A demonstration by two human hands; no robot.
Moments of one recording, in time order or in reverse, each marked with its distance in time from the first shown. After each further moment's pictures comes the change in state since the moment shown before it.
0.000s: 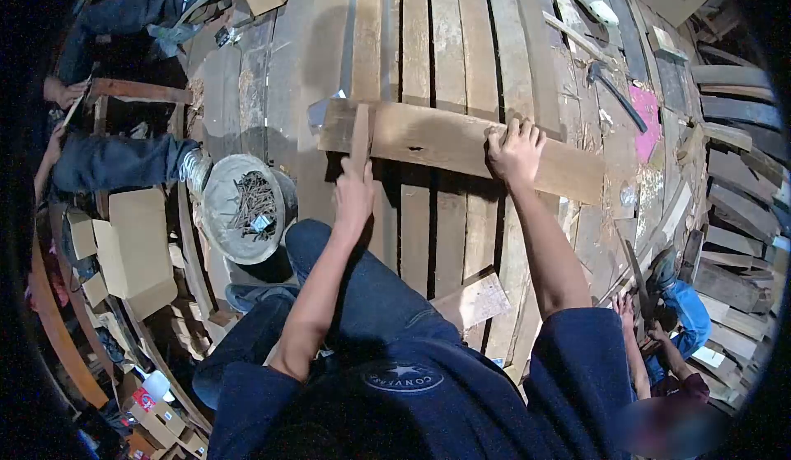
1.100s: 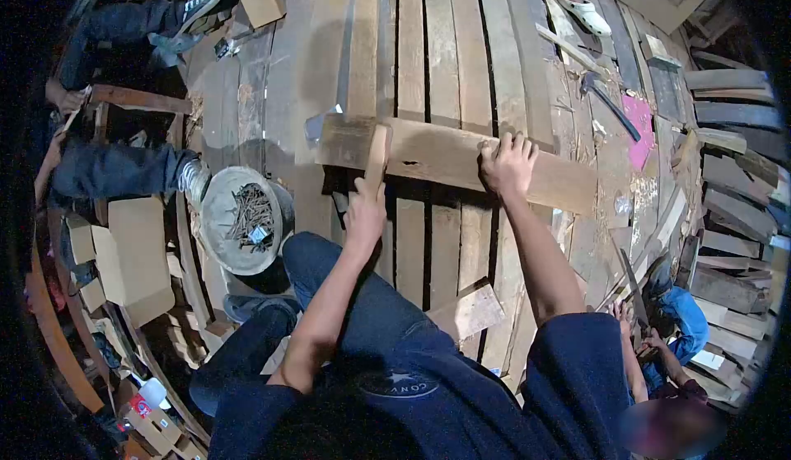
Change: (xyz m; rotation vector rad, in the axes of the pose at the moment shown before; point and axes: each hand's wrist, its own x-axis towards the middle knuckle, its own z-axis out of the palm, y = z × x) left_hand -0.018 0.011 0.028 0.064 0.113 0.133; right_hand 0.001 -0.001 -0.003 0.008 -0.017 0.010
